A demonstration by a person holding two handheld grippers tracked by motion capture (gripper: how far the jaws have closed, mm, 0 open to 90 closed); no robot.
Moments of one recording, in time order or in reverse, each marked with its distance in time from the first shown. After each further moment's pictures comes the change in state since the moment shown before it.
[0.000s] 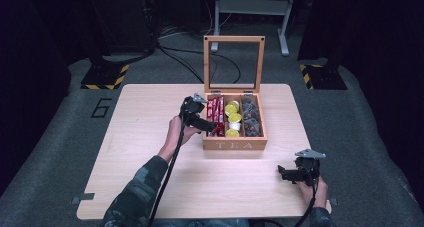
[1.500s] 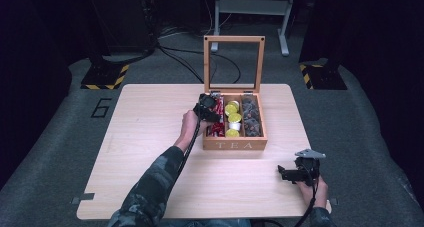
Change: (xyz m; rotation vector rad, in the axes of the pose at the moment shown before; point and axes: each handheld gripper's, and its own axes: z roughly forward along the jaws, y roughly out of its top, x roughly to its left) left arm 0.004 0.020 0.062 0.128 0.063 -0.028; right arm 0.000 0.000 0.000 -0.001 0.002 -0.002
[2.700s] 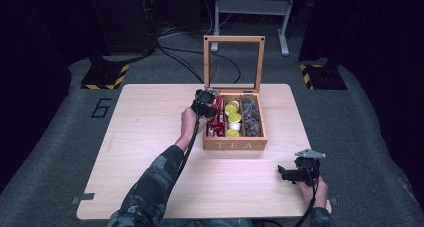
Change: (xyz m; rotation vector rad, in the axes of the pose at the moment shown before) left arm 0.000 0.009 -0.026 -0.079 0.014 -0.084; right arm 0.000 0.000 0.000 0.000 0.001 0.000
